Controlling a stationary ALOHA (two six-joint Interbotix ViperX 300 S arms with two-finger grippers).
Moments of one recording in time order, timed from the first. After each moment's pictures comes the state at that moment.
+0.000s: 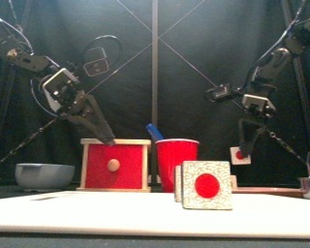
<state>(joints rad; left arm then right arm) 0.07 -0.17 0.96 0.00 -0.18 0.01 -0.39 -0.34 0.88 -0.24 0.54 0.38</state>
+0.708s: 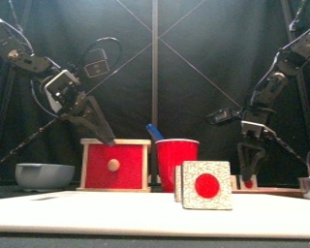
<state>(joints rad) 0.08 -0.17 0.96 0.00 -0.18 0.01 -0.44 -0.18 0.92 -0.20 0.38 0.37</state>
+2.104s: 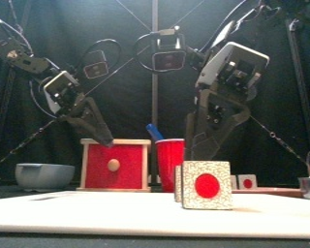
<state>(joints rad) 0.08 -0.17 0.97 -0.01 -0.18 0.00 0.19 0.14 0.50 -0.19 0.38 0.38</state>
